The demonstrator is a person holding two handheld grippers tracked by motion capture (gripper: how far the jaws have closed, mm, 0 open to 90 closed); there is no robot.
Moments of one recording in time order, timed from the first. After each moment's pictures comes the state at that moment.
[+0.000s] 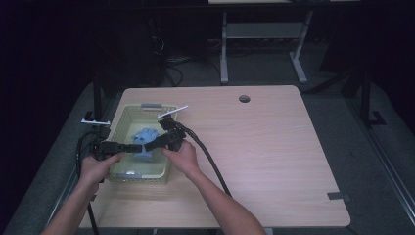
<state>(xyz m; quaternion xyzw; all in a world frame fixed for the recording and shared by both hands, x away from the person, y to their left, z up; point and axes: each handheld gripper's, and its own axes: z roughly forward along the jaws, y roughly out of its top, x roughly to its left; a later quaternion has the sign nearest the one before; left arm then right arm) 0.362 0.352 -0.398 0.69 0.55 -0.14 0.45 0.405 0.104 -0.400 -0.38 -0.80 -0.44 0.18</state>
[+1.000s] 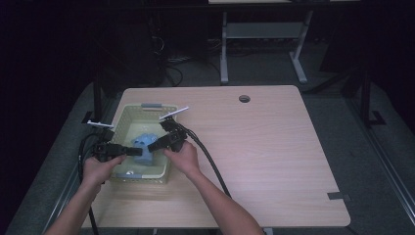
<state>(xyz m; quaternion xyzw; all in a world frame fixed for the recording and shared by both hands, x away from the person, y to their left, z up) 0.365 0.347 -0.407 0.70 0.58 -0.12 0.39 0.409 0.102 -0.410 -0.40 -0.80 -0.41 0.17</state>
